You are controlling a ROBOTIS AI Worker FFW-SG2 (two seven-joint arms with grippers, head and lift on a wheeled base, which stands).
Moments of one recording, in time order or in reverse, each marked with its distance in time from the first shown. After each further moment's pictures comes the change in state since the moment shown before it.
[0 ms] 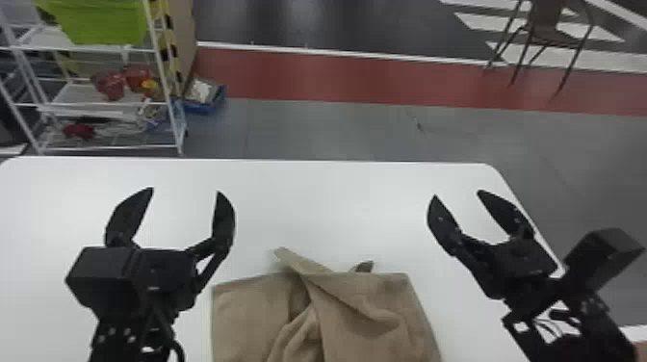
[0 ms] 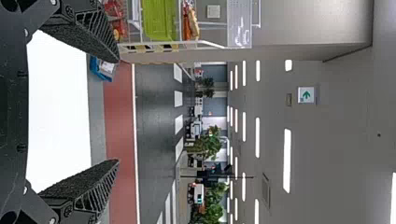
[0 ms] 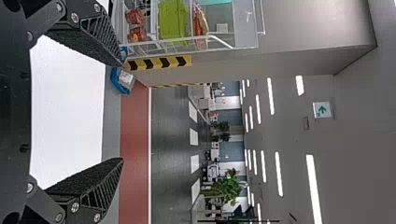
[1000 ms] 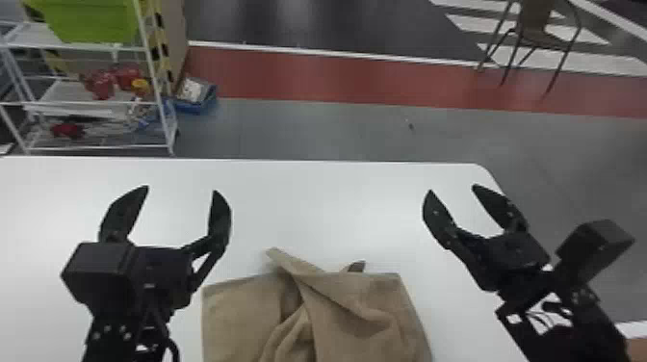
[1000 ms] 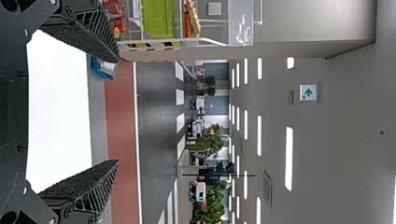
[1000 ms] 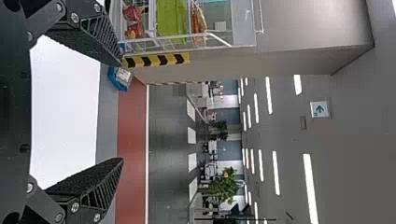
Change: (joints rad) left arm -0.012 -0.006 -0.009 -0.004 -0.005 0.028 -0.001; right arm -0.023 0.000 -0.015 0.004 0.007 0.013 0.009
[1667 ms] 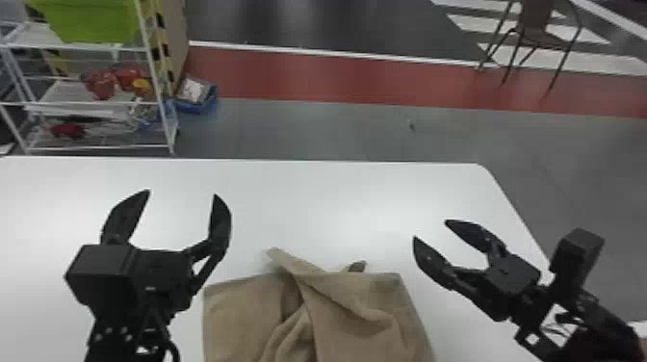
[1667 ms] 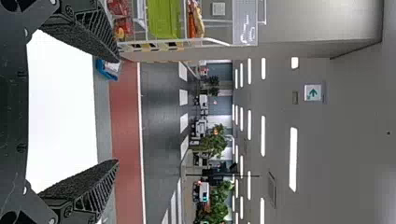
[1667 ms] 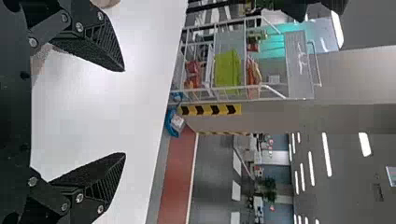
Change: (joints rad) left arm 0.000 0.001 0.001 0.011 0.006 0.003 -0.001; right arm -0.062 0.000 -0.120 0.090 0.155 0.146 0.444
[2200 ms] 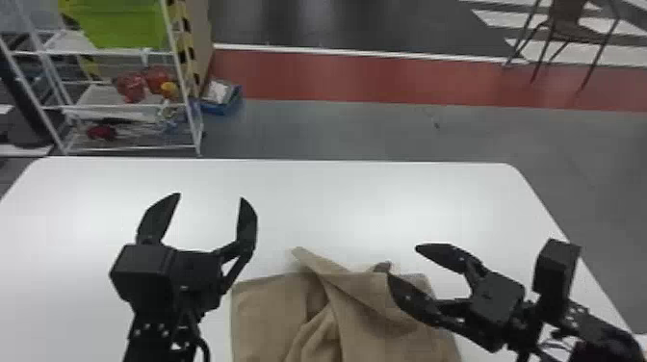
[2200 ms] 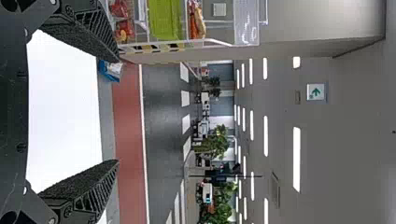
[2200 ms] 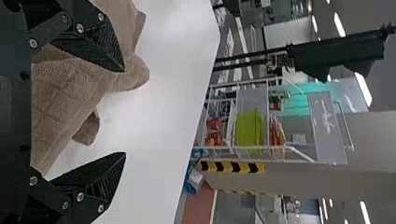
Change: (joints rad) left arm 0.002 0.003 -0.001 0.011 -0.011 0.000 0.009; right arm 0.059 0.000 0.155 -0.085 0.140 0.059 0.151
